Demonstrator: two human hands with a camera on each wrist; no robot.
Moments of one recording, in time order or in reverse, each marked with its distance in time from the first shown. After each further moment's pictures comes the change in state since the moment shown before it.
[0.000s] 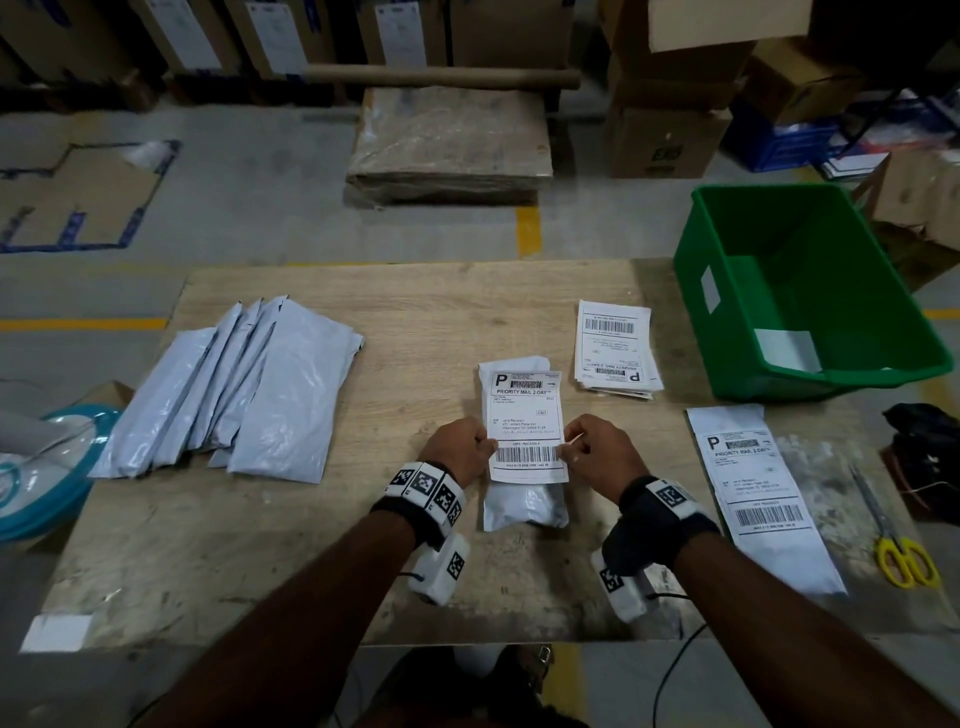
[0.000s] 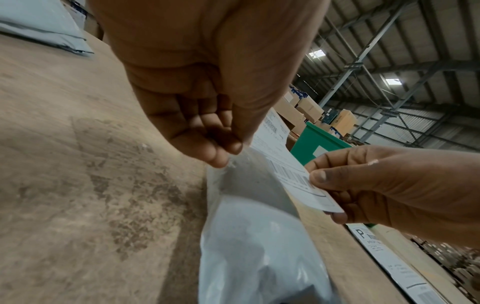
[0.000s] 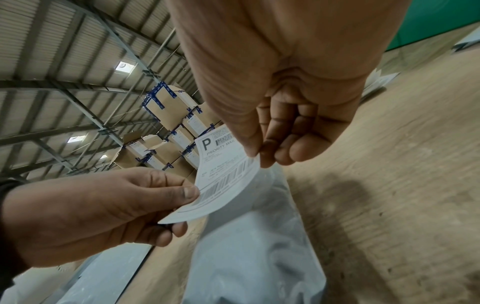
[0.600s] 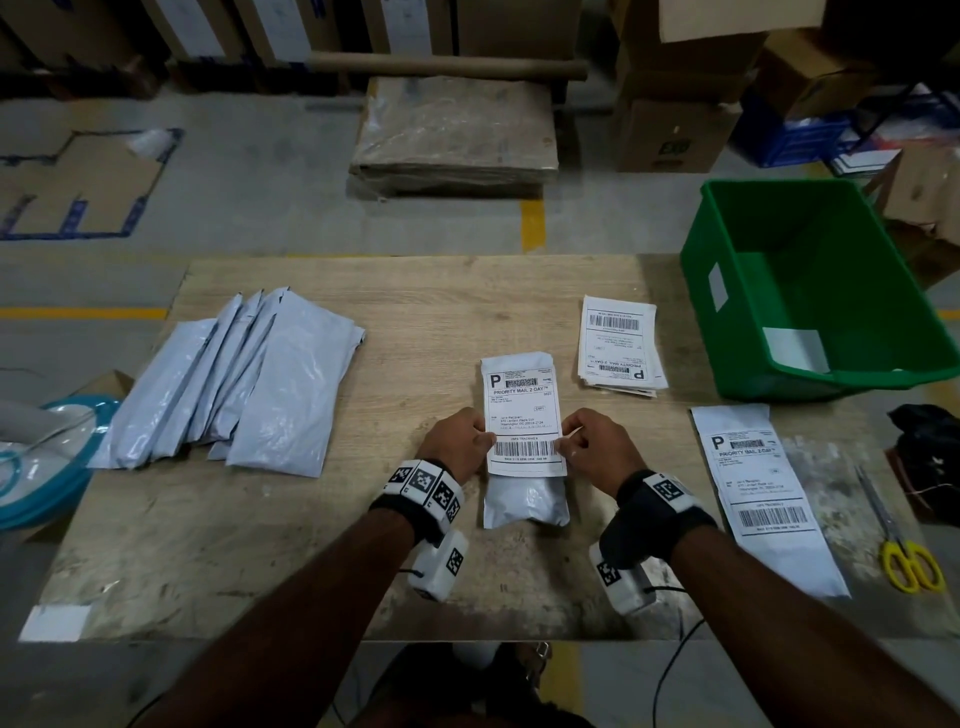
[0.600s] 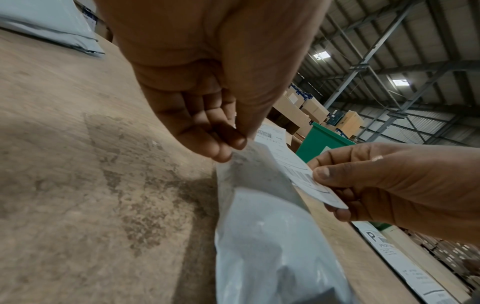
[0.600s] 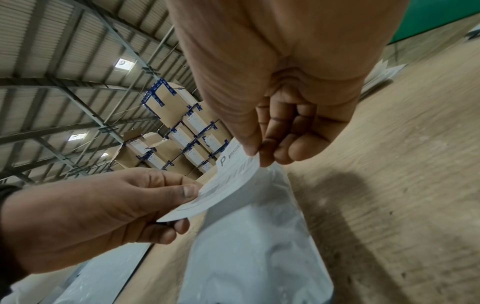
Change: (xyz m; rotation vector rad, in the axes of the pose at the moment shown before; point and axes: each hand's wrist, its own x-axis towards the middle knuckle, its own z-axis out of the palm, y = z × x) left_hand 0.004 -0.009 0.003 -0.159 0.035 0.005; right_hand 0.006 -0.001 0.003 -0.019 -0.002 -0.018
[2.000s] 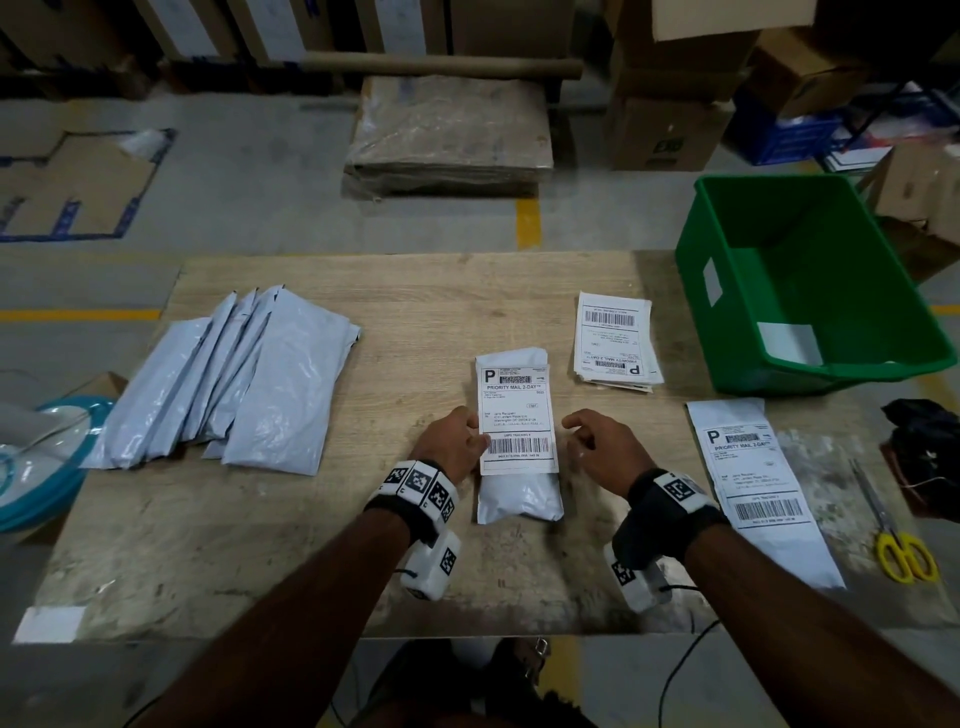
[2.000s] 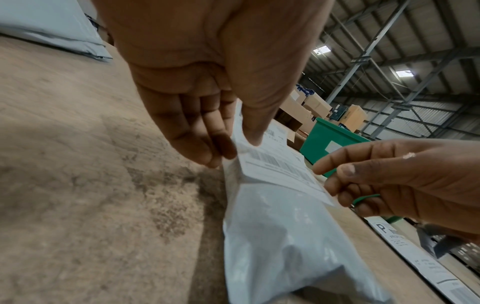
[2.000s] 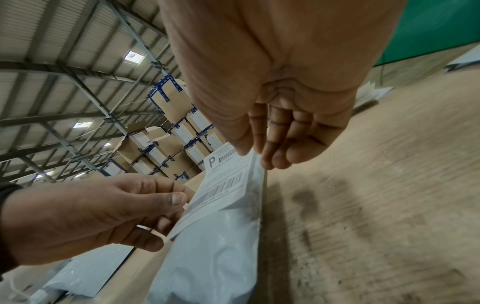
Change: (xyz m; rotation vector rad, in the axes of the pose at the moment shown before) left_hand -0.001 -0.009 0.004 0.038 0.004 0.011; right_hand -0.006 0.010 -0.011 -0.078 -0.071 -0.049
